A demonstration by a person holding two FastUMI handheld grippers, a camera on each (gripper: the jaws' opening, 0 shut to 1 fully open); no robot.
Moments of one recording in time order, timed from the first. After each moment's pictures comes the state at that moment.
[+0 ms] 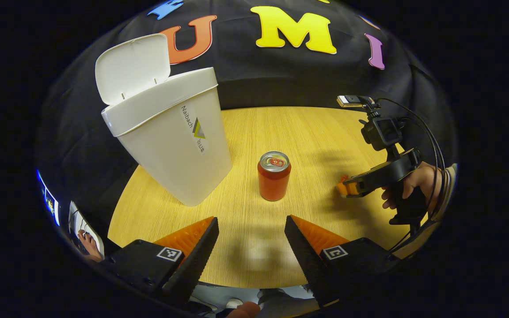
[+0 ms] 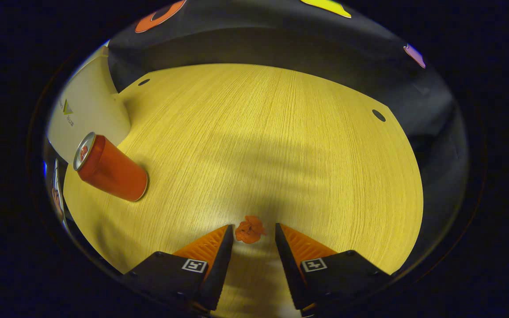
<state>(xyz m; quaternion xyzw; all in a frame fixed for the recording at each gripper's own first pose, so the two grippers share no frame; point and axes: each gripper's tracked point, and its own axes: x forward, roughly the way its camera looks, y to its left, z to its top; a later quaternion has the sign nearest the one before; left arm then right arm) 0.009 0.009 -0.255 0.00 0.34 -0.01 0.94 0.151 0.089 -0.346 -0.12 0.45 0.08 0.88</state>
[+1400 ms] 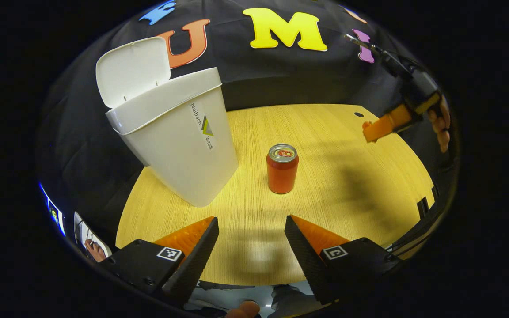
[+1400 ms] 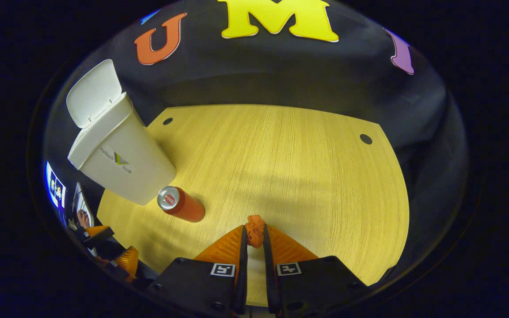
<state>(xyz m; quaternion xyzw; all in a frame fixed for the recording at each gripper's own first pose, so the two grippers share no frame) -0.003 0.037 -0.266 0.03 0.32 -0.02 0.95 0.127 0.092 -0.175 -0.05 0.38 0.12 0.91</state>
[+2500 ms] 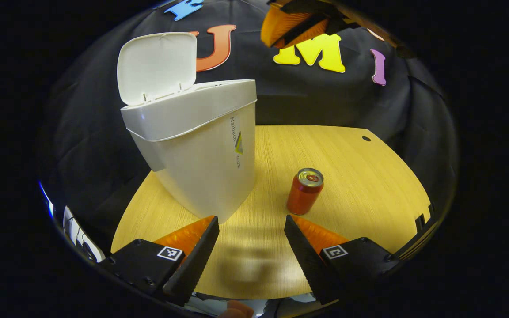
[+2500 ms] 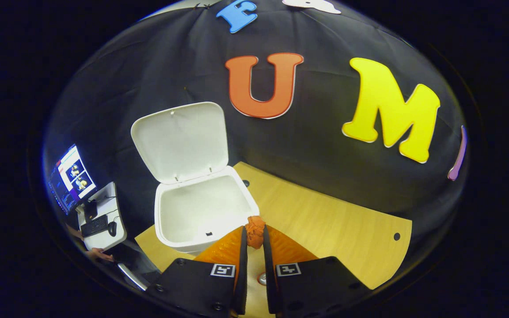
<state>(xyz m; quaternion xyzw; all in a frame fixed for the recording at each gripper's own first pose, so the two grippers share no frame) 0.027 0.083 -0.251 -0.02 0.27 -0.02 0.96 0.135 0.376 -0.007 -0.13 0.24 0.31 0.91</state>
